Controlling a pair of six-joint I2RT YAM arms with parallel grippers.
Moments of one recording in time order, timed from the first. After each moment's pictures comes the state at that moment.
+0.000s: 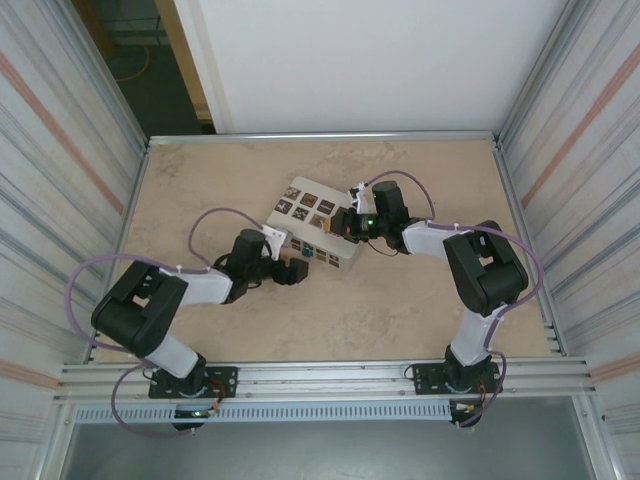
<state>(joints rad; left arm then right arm) -0.52 1.57 0.51 0.41 0.32 -0.25 0.45 1.81 0.95 0.28 -0.73 0.75</state>
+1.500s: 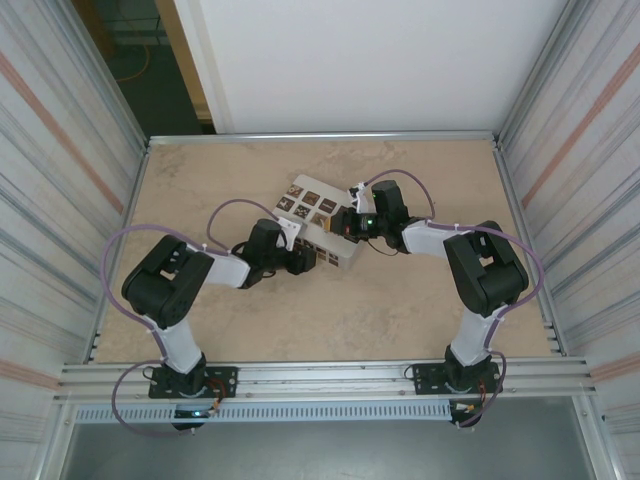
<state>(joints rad) -0.55 1.77 0.67 0.44 0.36 -0.27 0.45 1.81 0.95 0.26 -0.71 0.72</state>
